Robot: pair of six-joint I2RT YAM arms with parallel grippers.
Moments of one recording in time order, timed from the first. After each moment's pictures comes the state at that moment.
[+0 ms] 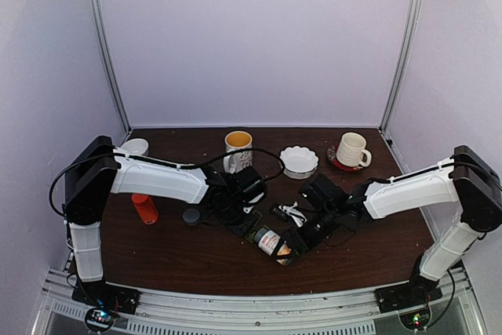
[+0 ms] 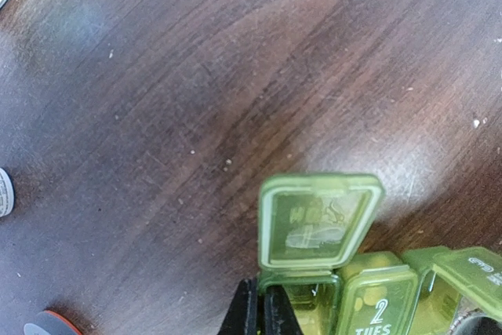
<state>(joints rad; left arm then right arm) -1.05 1.99 1.35 -0.58 -0.15 -0.29 0.92 1.60 0.80 -0.19 -0.58 0.43</state>
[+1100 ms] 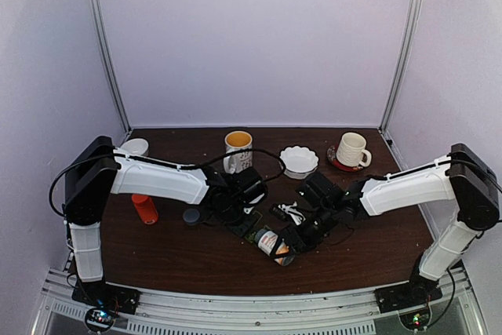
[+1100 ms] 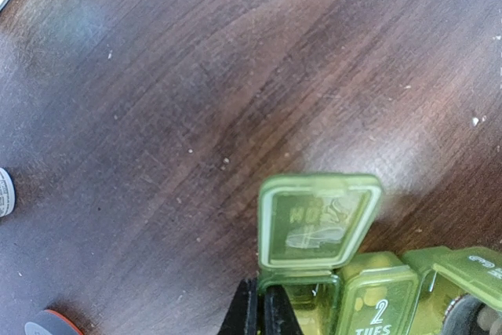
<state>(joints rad) -1.05 1.99 1.35 -0.58 -0.16 -0.29 0.91 1.63 0.84 -0.25 -0.62 0.52</state>
